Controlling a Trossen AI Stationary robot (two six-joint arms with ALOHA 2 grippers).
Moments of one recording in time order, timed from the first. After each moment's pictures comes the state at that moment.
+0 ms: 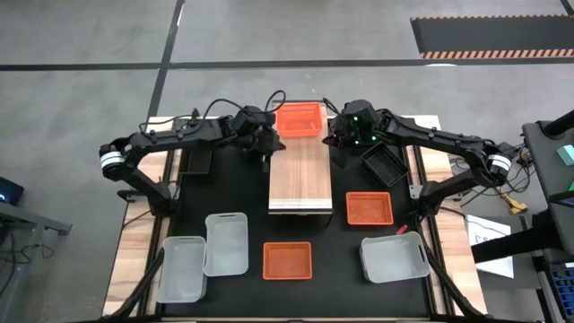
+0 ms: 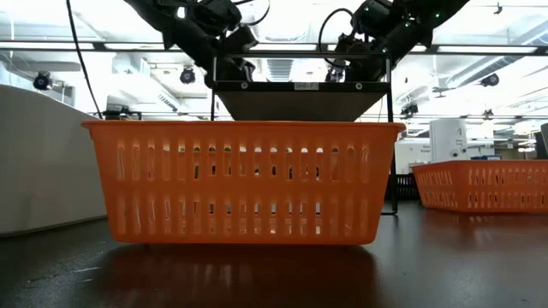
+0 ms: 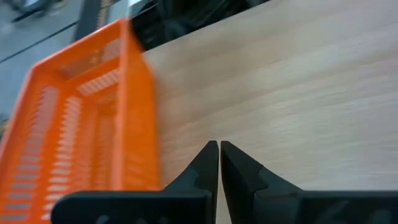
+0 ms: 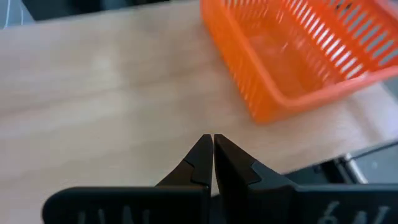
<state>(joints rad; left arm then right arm) 0.42 1.51 1.15 -0.26 0.15 0.63 -0.53 1.38 1.05 -0.36 -0.22 -0.20</state>
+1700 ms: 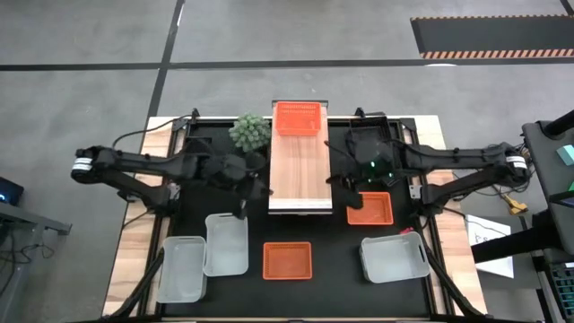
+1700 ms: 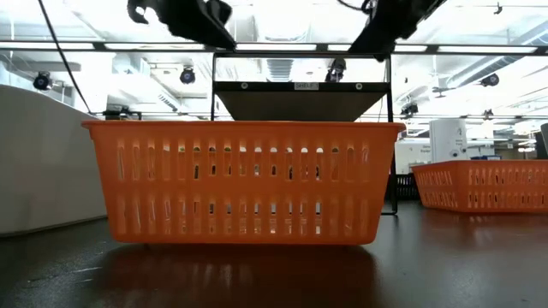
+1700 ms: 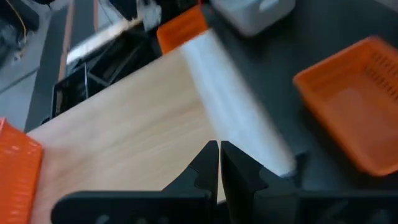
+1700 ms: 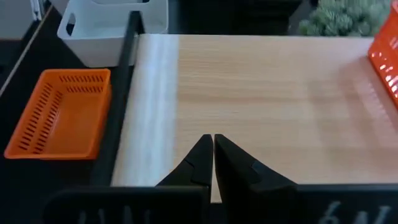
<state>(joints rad) -0.04 1.20 0.99 -0.36 -0.03 0.45 -0.04 1.18 1.00 -0.47 -0.05 -0.06</state>
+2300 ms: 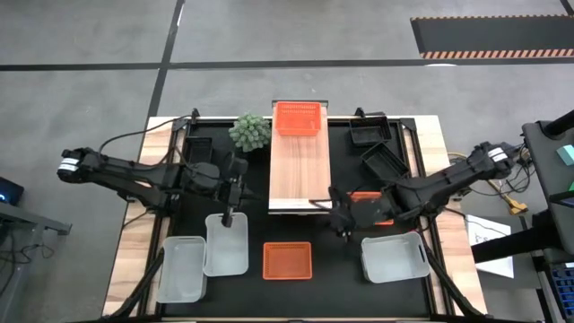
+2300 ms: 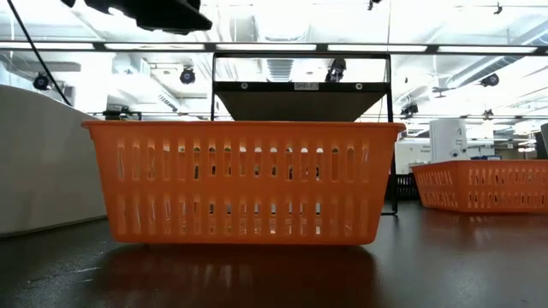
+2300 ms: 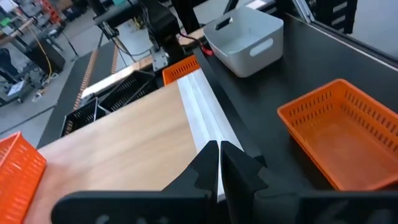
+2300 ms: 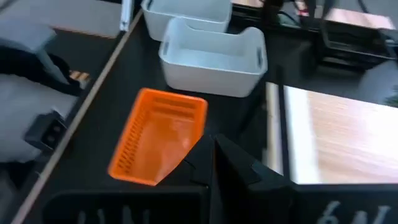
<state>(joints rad) -0.11 1.01 0.75 -0.10 -0.04 0.40 0.39 1.39 1.20 -0.43 0.16 0.07</state>
